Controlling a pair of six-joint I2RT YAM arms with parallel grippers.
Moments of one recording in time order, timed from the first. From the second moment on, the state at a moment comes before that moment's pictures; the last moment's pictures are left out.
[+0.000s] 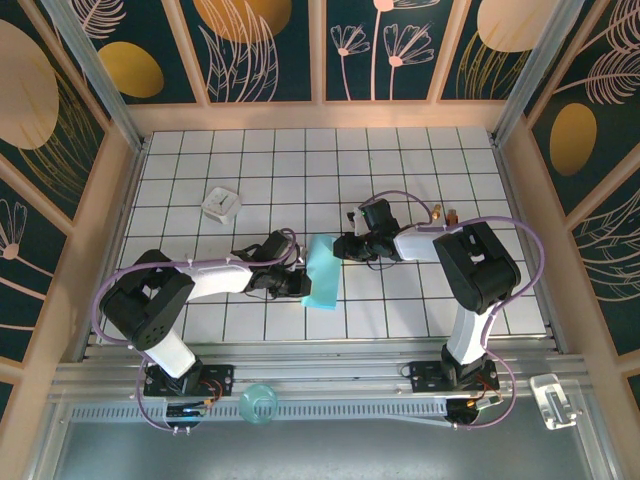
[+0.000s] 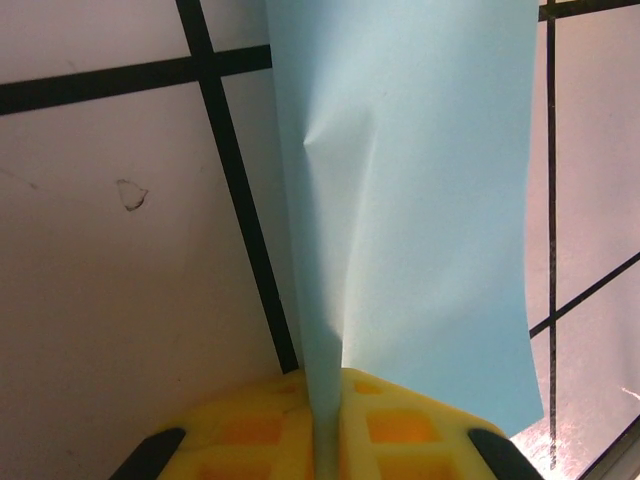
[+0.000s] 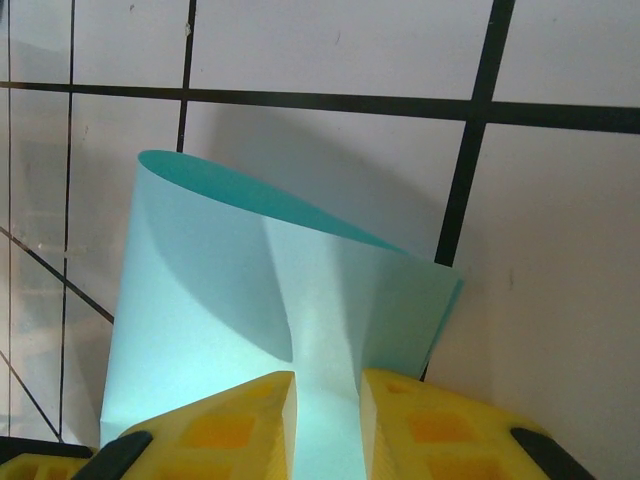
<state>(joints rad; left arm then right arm) -0.72 1.64 0.73 -0.16 0.36 -0.67 0.52 1.82 0.88 0.02 -0.47 0.52</state>
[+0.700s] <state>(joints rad) -0.72 1.64 0.73 -0.16 0.36 -0.67 0.51 1.82 0.88 0.02 -0.48 0.52</state>
